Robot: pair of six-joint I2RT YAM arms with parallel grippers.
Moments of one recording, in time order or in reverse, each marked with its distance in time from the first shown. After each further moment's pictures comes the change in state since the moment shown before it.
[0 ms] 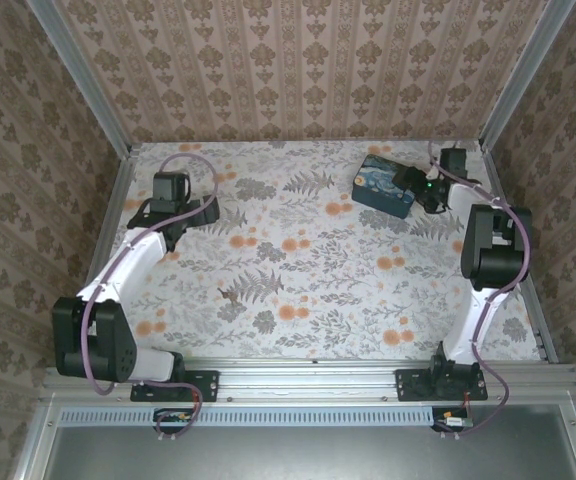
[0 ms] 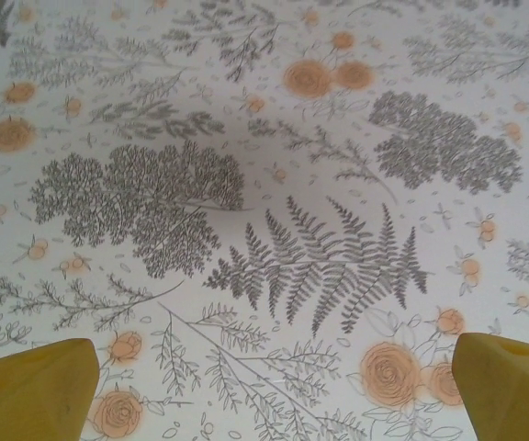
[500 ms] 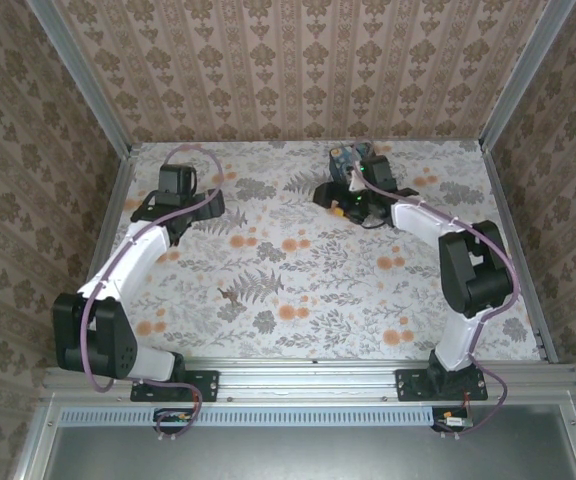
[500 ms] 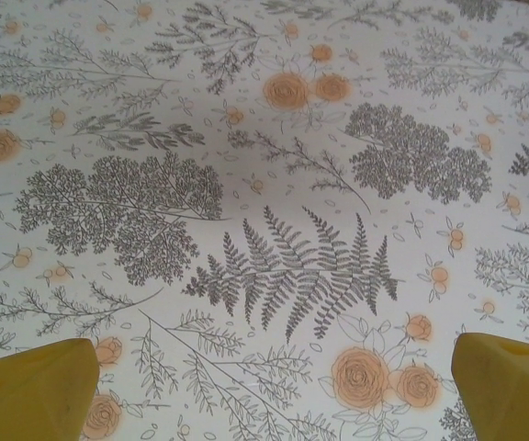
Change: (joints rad) left arm -0.049 0.027 0.070 -0.060 -0.026 -0.035; right arm 0.386 -0.187 -0.117 0.033 -0.068 0.118
